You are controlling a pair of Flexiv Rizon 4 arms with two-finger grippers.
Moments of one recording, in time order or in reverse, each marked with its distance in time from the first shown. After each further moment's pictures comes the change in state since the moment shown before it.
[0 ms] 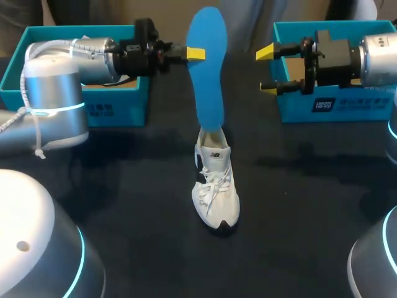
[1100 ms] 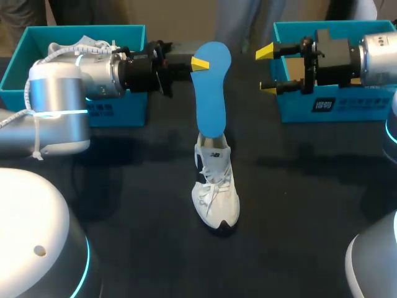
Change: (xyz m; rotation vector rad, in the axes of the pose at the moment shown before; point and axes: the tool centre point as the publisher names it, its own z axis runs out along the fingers) left arm -0.006 0.022 0.008 0.033 0.002 -0.680; right arm 0.000 0.001 0.001 0.000 0.000 0.000
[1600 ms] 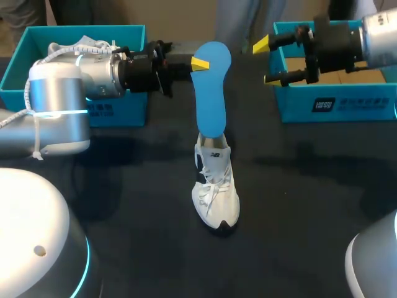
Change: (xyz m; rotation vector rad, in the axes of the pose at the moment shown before) left arm 0.000 0.000 0.000 0.000 0.000 0.000; right arm 0.012 0.005 -0.003 -0.016 -0.147 -0.015
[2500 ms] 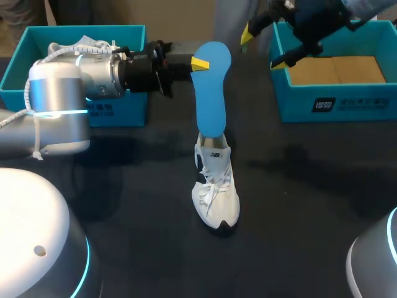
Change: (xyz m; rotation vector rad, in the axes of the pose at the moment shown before) left arm 0.000 0.000 0.000 0.000 0.000 0.000; right arm 0.033 -0.003 -0.003 -0.030 -0.452 0.000
